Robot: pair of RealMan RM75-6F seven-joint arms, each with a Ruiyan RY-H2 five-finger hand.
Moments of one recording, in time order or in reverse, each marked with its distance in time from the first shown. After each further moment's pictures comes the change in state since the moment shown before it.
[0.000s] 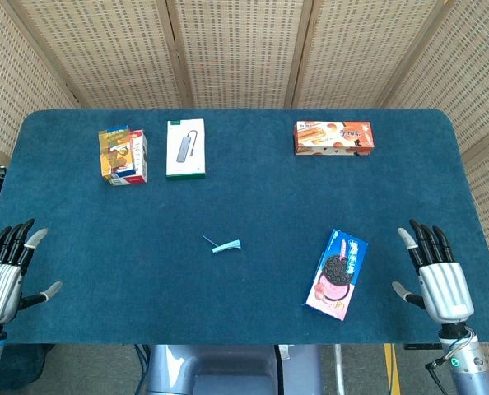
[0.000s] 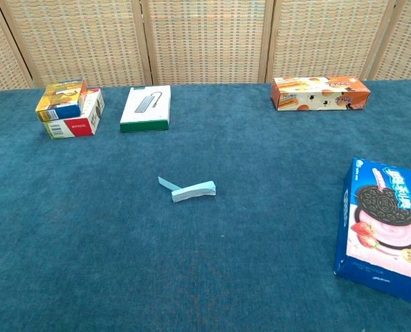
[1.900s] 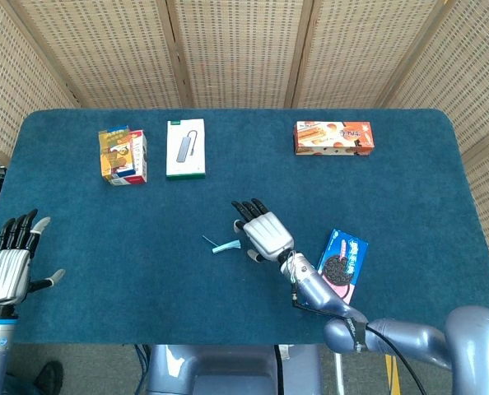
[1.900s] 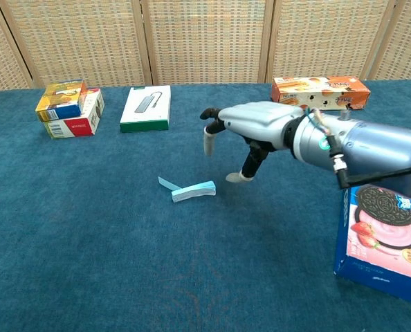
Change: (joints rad) left arm -0.033 -0.057 -0.098 0.025 -0.134 -0.153 0.089; right arm 0.697 -0.433 0.266 0.094 0.519 -0.780 -0.403
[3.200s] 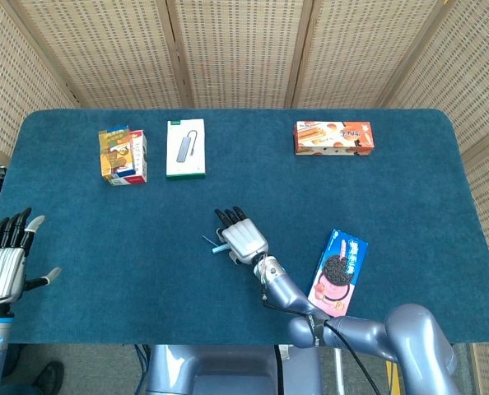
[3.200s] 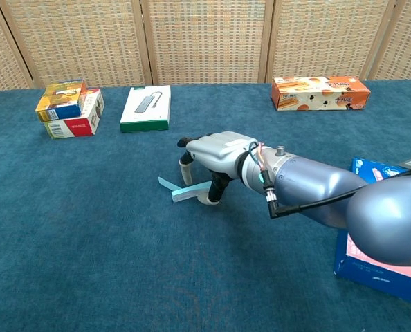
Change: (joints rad) left arm 0.005 0.006 -0.013 0.010 -0.017 -0.008 -0.022; right arm 0.119 -0.236 -0.006 0.259 0.124 -0.023 -0.075
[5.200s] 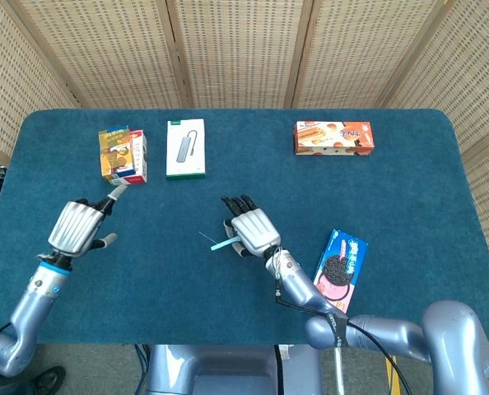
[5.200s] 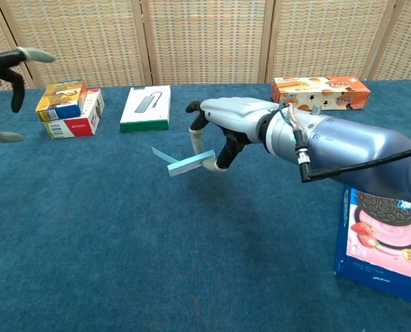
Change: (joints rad) left arm -0.332 -0.087 -0.066 0.131 0.146 -0.239 0.143; right arm -0.053 0.174 0.040 -0.244 -0.011 0.066 0.079
